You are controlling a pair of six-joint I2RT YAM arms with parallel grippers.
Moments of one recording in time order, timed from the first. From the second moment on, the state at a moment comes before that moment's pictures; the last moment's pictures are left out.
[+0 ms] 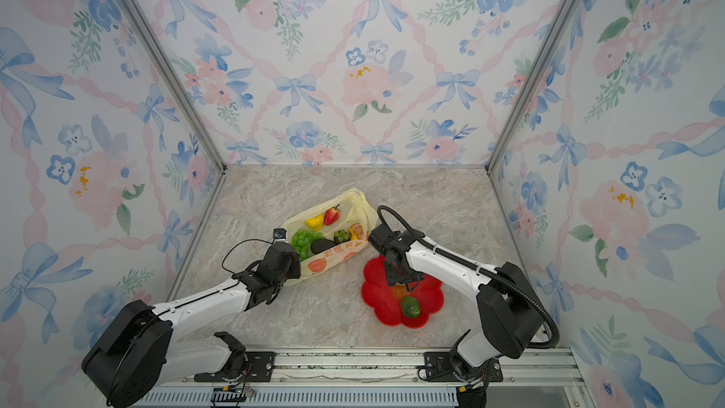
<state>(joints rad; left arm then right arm) -0.56 1.23 0.46 -0.03 -0.40 -0.46 0.74 1.53 1.06 -1.04 0.24 0.57</state>
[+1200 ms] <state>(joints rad) -0.57 1.23 0.46 -0.03 -0.40 -0.46 0.88 2.02 1.78 -0.89 0.22 0.46</state>
